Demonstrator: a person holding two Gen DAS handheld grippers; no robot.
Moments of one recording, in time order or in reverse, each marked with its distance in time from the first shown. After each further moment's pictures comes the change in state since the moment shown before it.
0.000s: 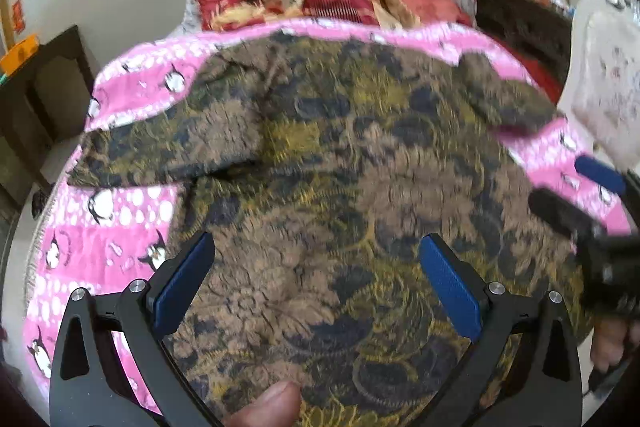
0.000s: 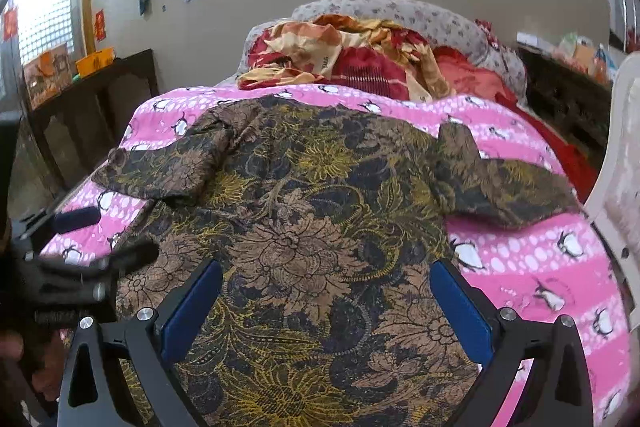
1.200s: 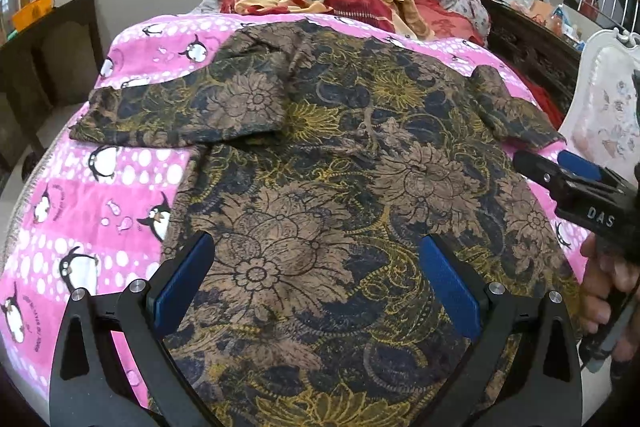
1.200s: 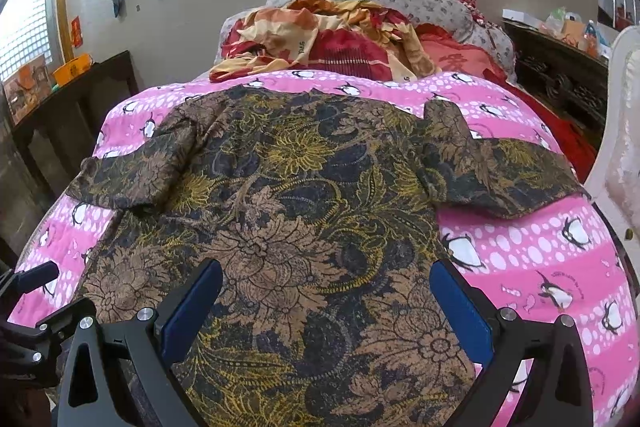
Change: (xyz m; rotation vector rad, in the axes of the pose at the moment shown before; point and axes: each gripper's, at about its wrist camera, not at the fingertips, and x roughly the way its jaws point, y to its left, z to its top) left arm -0.003 0.028 -0.028 -0.132 -0.033 -0.039; right arm 0.040 -0.013 0.011 0.037 0.046 -0.062
